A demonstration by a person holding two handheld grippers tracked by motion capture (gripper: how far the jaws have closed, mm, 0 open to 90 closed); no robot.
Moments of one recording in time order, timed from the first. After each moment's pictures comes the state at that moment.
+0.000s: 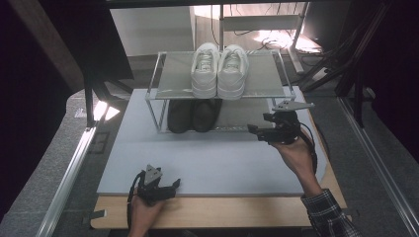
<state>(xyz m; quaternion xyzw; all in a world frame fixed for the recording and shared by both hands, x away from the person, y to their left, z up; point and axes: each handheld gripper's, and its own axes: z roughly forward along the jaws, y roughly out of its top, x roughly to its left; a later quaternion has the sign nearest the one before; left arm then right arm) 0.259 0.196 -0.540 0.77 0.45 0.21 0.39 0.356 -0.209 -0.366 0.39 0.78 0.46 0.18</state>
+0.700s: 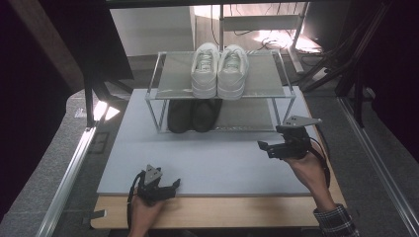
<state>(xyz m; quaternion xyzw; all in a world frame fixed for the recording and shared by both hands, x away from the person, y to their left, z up) 0.259 0.196 -0.540 0.77 0.45 0.21 0.39 0.332 -0.236 -0.393 0.37 0.80 0.42 0.20</state>
